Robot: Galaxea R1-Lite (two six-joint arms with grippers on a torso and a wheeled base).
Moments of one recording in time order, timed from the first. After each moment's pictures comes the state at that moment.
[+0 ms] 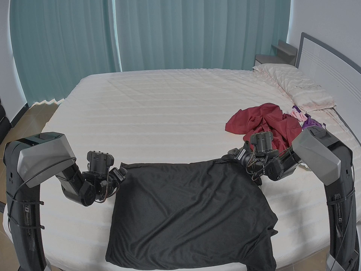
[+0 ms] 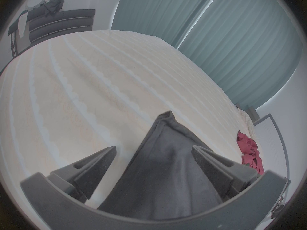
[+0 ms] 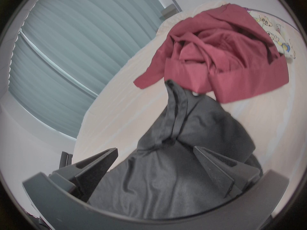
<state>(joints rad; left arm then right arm) -0.19 2.35 -0.90 -0.77 0.18 -0.85 0.27 2.53 -1.40 -0.56 -0.03 0.81</state>
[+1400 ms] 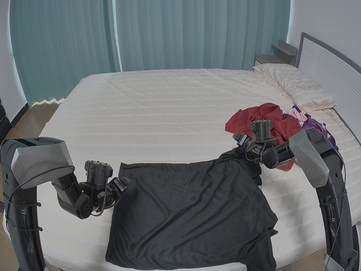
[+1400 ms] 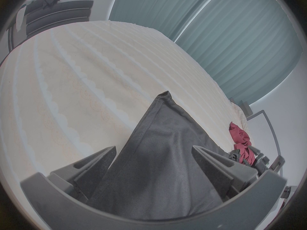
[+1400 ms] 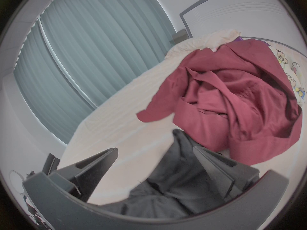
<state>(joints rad) -0.24 2.29 -0.70 -0.90 0.12 -0.89 0.22 2.67 -1.75 -0.49 -0.16 0.65</state>
